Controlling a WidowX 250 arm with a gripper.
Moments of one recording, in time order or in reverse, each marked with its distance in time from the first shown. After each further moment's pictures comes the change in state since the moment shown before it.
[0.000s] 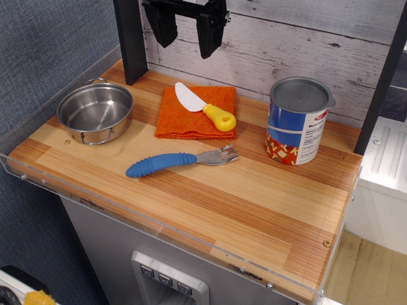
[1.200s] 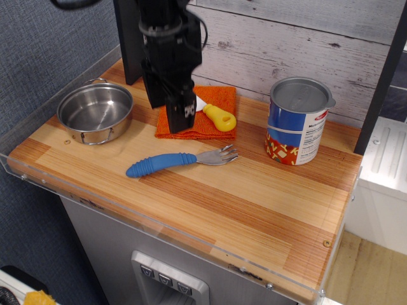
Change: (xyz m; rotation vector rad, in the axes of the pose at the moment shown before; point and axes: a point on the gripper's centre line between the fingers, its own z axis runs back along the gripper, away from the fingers) arm -0.052 -0.001 -0.069 -0.027 0.104 -0.541
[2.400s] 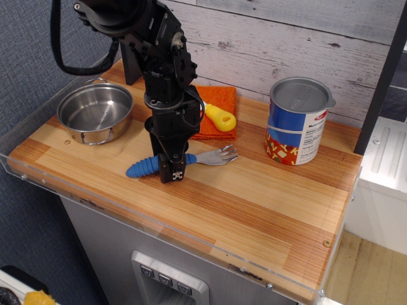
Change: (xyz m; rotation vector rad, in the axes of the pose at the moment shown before) arm -0.021 -0.012 -0.055 0.078 0.070 -0.164
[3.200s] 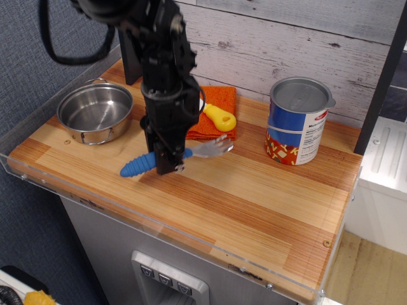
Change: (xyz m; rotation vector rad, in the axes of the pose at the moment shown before) arm -0.001 -0.014 0.031 -0.033 0.001 0.148
